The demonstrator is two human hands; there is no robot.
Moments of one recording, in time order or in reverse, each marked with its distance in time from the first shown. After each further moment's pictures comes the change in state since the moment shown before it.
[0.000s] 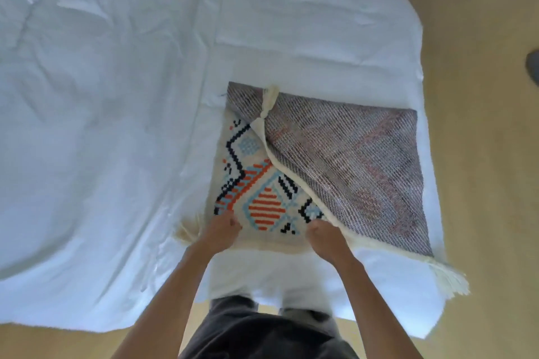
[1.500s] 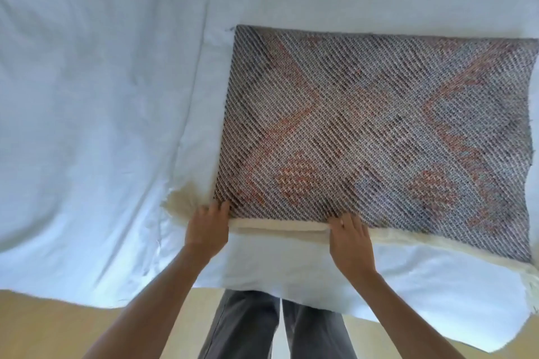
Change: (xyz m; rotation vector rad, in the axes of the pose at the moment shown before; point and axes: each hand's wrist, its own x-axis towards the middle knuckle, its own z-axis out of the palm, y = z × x) left_hand 0.092 -0.110 0.056 0.877 0.218 0.112; right_hand 0.118 0.095 0.116 -0.585 0.490 -0.384
